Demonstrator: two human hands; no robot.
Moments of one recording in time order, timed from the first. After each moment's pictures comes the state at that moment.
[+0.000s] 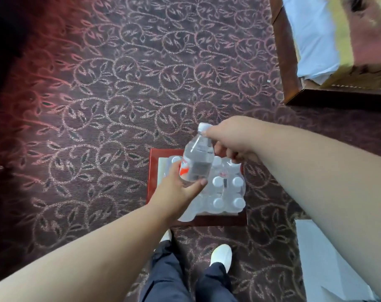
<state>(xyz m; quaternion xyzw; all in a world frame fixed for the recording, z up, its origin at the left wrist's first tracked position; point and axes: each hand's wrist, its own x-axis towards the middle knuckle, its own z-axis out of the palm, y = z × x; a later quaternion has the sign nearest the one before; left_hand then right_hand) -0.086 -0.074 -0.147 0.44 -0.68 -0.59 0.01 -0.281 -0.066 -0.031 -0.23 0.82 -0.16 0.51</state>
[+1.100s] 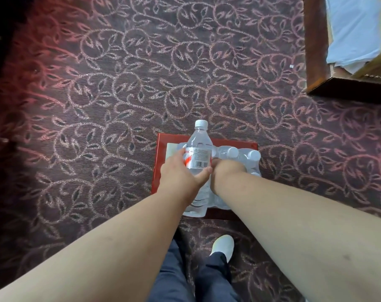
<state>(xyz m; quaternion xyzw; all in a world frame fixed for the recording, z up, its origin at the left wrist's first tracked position) -0.100 -0.086 -0.194 0.57 -0.67 -0.48 -0.02 -0.233 -0.056 -0.213 -0.39 0.76 0.27 0.44</state>
